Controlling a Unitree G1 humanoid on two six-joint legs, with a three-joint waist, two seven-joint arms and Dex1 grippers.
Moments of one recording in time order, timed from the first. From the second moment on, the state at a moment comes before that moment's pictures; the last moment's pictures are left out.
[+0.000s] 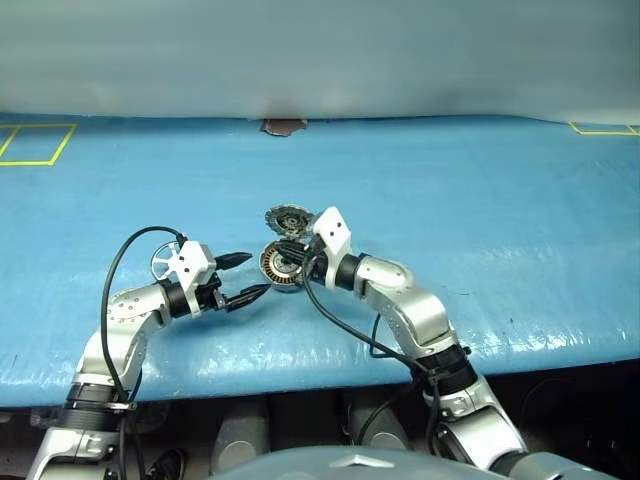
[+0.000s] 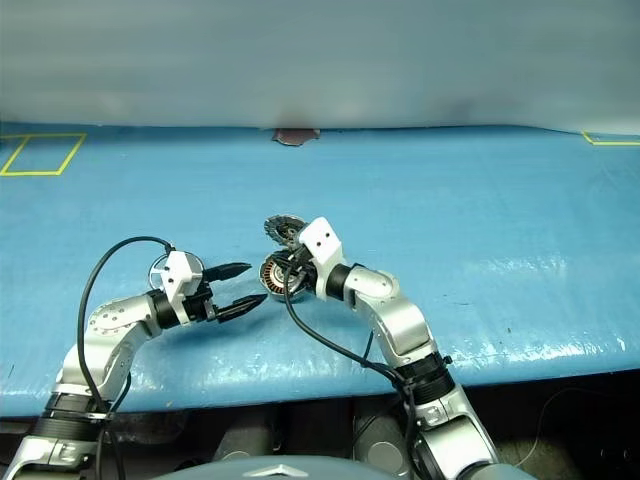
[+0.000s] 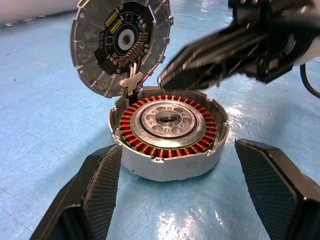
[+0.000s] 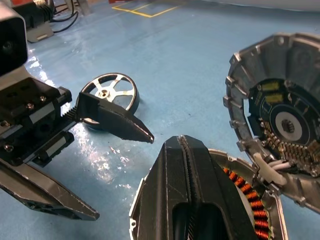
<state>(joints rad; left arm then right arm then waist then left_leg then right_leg) -0.10 0.55 -0.01 0.01 -0.36 0.16 -0.98 -0.38 -0.09 0.29 -0.08 0.21 0.53 0.60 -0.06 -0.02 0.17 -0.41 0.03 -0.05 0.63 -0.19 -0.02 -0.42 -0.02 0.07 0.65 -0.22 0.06</state>
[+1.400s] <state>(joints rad) -0.08 0.55 0.02 0.01 -0.36 0.16 -0.95 -0.45 -0.11 0.41 0.09 0.05 0.51 0.57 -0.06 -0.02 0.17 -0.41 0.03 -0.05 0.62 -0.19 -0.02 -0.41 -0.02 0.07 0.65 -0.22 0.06</state>
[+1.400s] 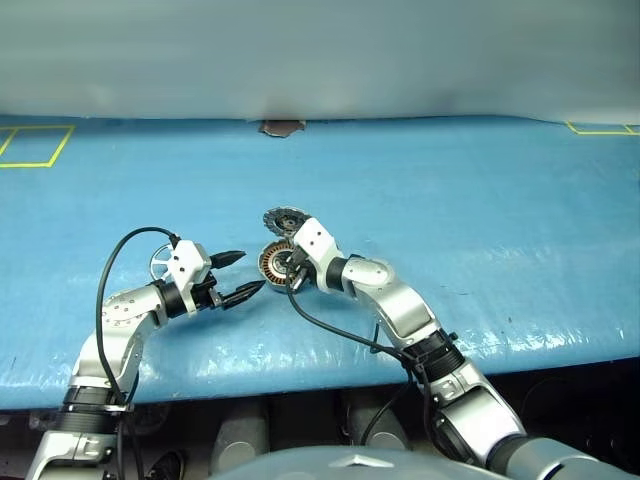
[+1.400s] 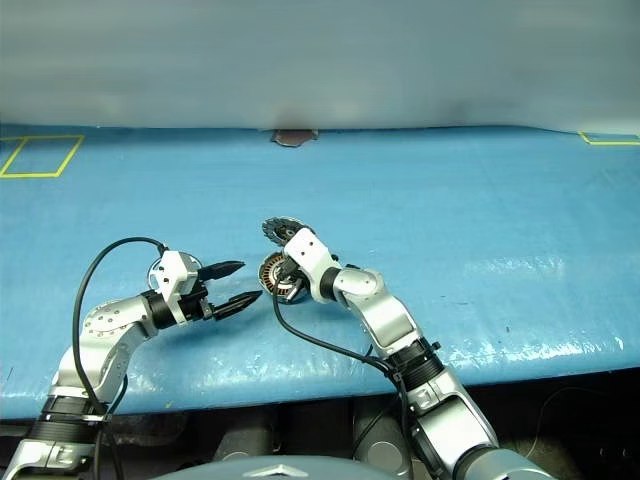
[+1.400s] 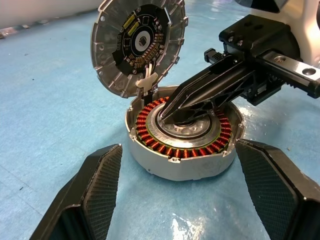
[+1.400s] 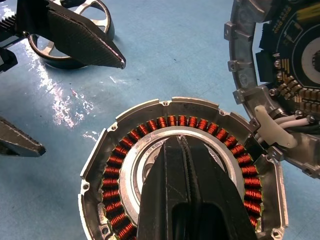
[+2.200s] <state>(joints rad) 0.00 0.67 0.17 -0.13 -0.46 0.39 -0.85 -0.28 -0.19 0.42 -0.17 0.16 0.42 0.71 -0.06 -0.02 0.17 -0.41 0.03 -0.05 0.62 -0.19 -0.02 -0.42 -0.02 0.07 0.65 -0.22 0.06</state>
